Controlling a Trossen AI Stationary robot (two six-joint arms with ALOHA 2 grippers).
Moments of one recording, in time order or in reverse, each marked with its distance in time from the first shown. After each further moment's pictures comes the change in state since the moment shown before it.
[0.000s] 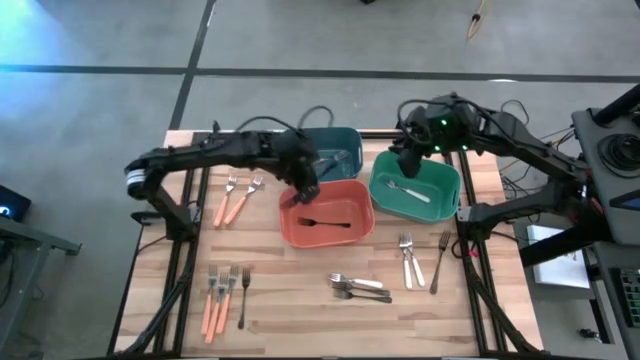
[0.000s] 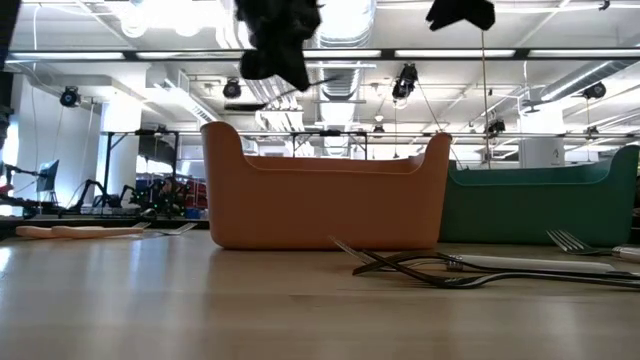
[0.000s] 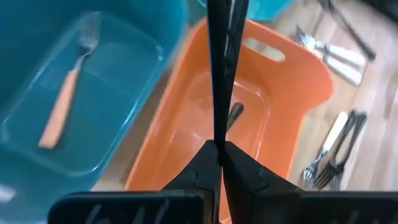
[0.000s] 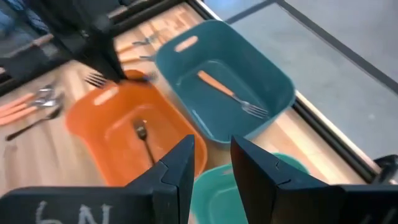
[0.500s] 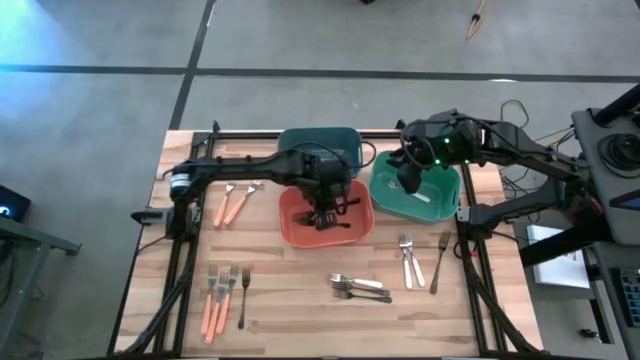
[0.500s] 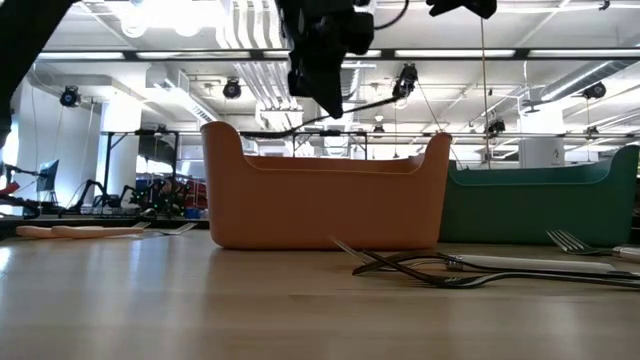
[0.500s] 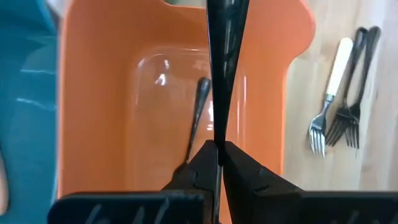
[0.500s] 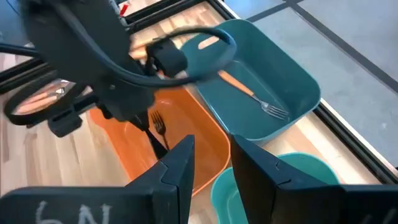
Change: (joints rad) left arm -0.096 0.312 0.269 -0.149 0.066 0.251; right arm 0.158 -0.004 0.000 0.000 0.083 0.060
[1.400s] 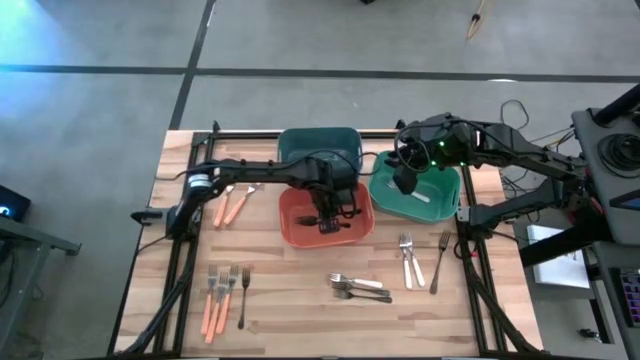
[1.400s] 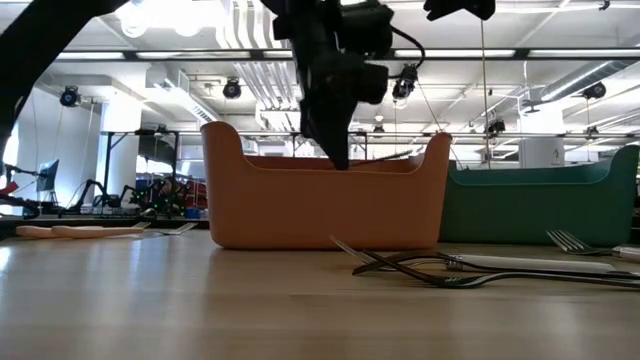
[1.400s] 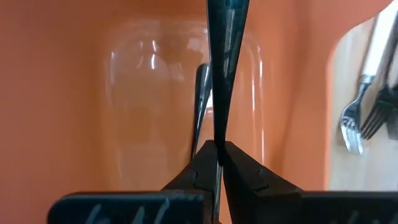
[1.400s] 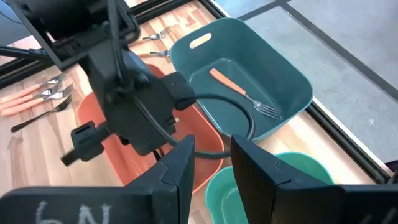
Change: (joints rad) left arm 0.022 0.135 -0.025 0.051 0.051 0.084; right arm 0.018 0.018 0.000 0.000 0.049 0.015
